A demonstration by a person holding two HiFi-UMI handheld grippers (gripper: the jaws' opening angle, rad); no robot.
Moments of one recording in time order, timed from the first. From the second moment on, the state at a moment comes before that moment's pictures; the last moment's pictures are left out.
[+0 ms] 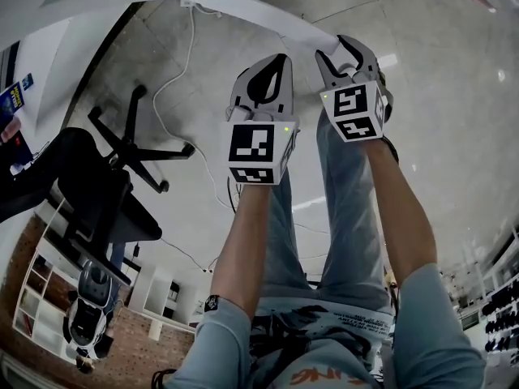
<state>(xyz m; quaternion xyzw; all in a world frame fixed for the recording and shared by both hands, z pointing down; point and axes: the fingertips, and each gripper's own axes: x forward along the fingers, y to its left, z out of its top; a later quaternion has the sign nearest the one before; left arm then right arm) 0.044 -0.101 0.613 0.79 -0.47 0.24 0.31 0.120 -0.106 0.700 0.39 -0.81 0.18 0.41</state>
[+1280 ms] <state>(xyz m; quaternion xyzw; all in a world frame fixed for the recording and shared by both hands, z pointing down) 0.089 -0.167 0.618 0.76 -0.56 0.20 0.28 0.168 -0.216 0.690 0.35 -0.86 0.14 0.35</state>
